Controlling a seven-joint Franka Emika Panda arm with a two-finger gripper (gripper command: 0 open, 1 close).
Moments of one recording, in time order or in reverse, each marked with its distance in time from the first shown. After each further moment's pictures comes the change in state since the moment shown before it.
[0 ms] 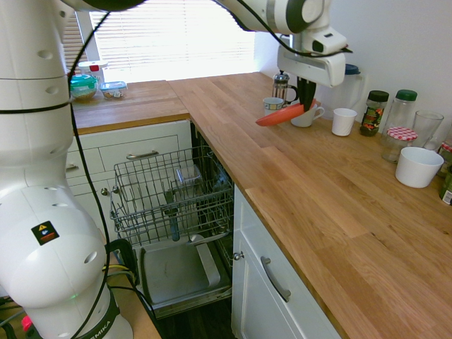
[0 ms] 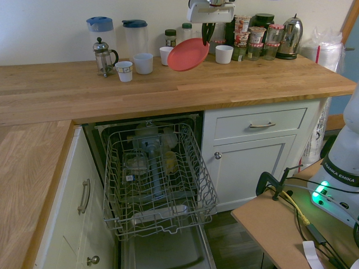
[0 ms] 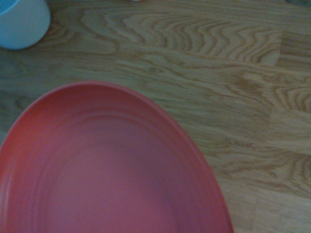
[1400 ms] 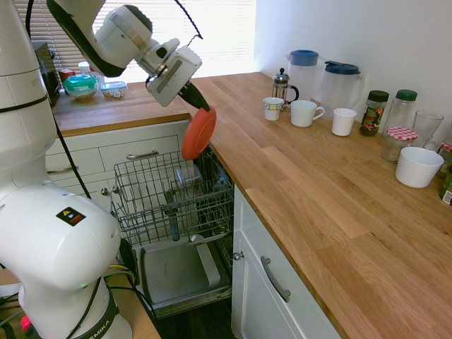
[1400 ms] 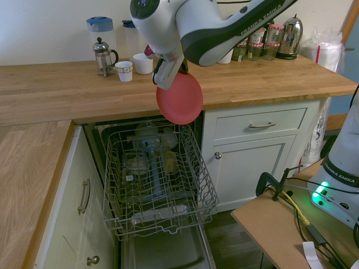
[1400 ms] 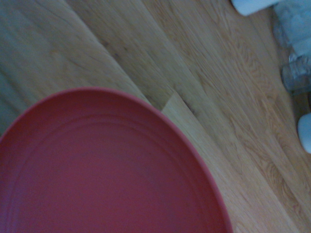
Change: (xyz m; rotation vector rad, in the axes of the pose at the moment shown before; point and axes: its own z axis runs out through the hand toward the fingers) arm -0.364 -0.034 0.020 -0.266 0.582 -0.564
